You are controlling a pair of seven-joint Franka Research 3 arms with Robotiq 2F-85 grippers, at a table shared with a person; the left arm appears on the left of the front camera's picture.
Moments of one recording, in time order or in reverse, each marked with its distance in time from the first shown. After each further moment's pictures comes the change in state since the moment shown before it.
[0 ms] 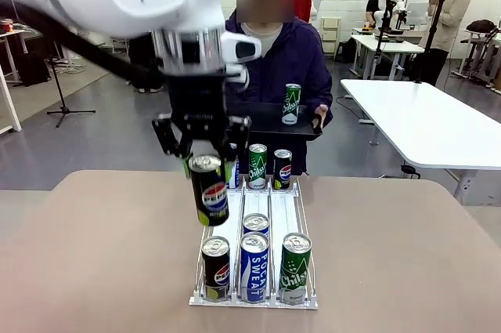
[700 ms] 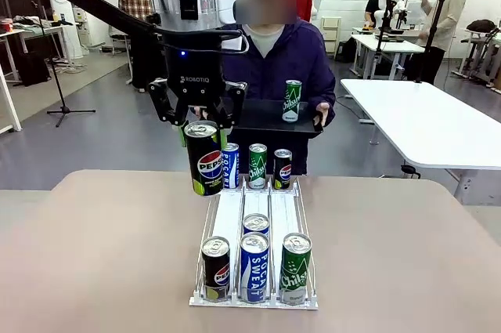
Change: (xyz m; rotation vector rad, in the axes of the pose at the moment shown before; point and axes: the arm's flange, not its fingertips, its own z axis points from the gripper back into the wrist) left arm 0.025 0.008 0.035 0.025 -0.006 0.026; right arm 0.000 0.000 0.000 0.000 0.000 0.000
